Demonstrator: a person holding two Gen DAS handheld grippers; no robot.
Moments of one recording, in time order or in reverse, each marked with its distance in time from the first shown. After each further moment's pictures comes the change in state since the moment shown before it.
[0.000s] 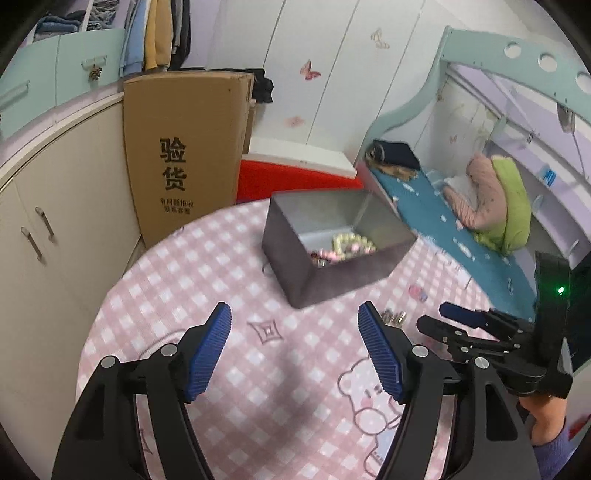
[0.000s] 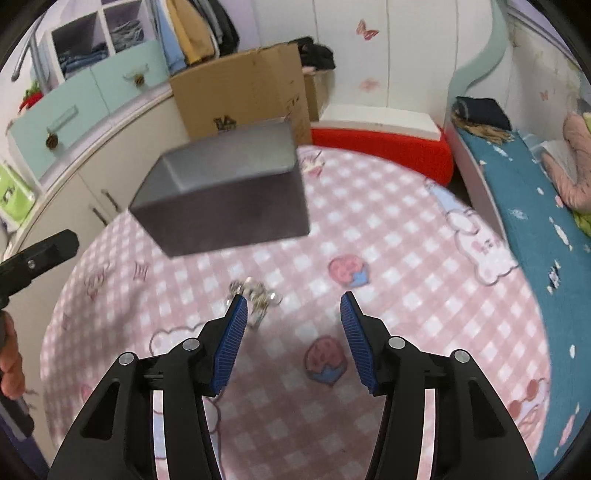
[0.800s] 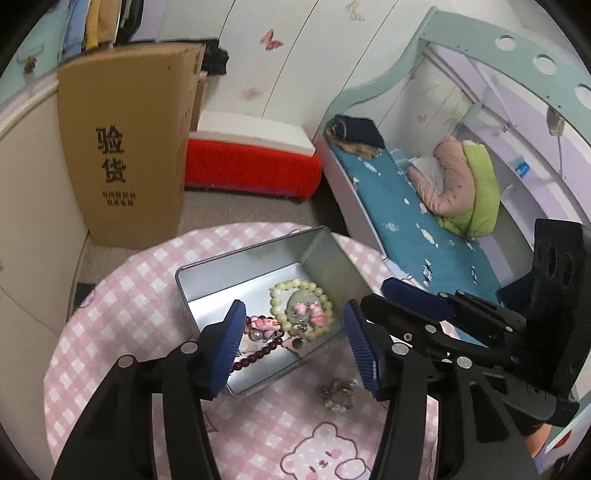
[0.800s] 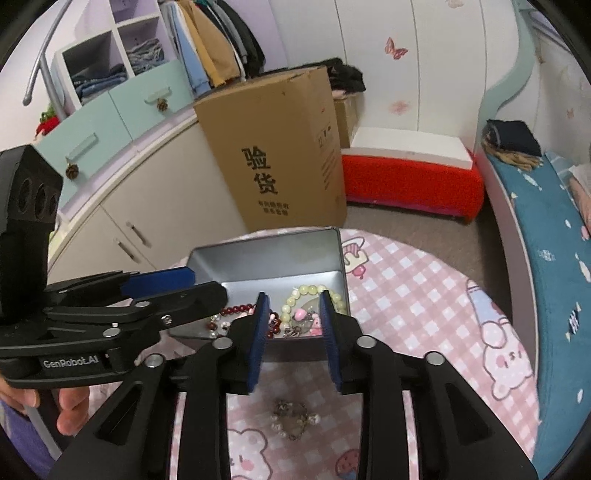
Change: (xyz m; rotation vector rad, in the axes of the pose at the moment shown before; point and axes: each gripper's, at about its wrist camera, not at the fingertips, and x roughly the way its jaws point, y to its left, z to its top) left arm 0.056 -0.026 0.089 0.012 0.122 -0.194; right arm -0.018 0.016 0.101 -0.013 -0.091 0.091
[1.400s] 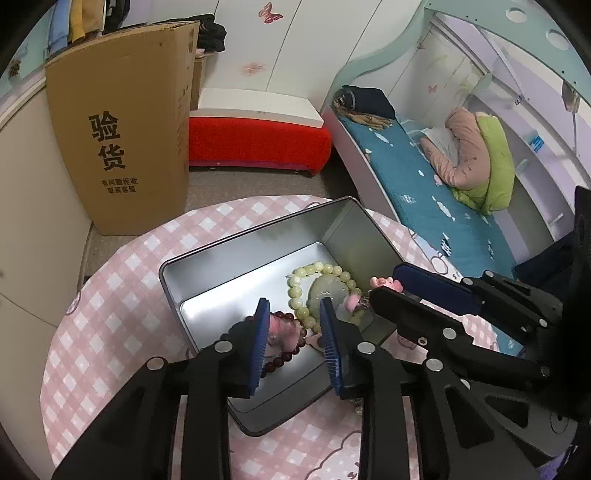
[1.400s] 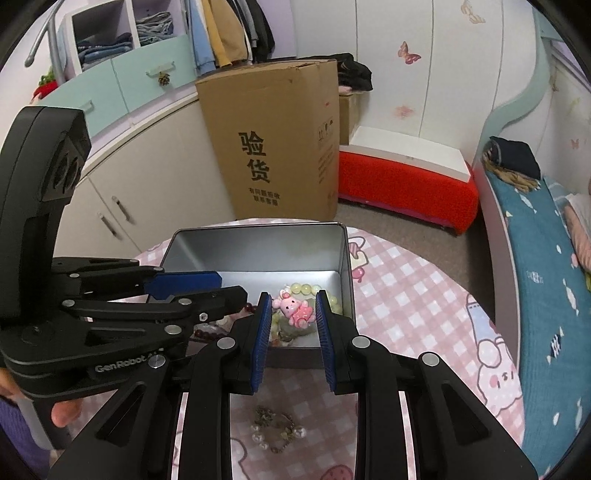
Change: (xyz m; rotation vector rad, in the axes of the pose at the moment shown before) left arm 0.053 0.011 0.003 0.026 0.124 0.043; right arm 0.039 0.010 0.005 -0.094 0.067 -0.057
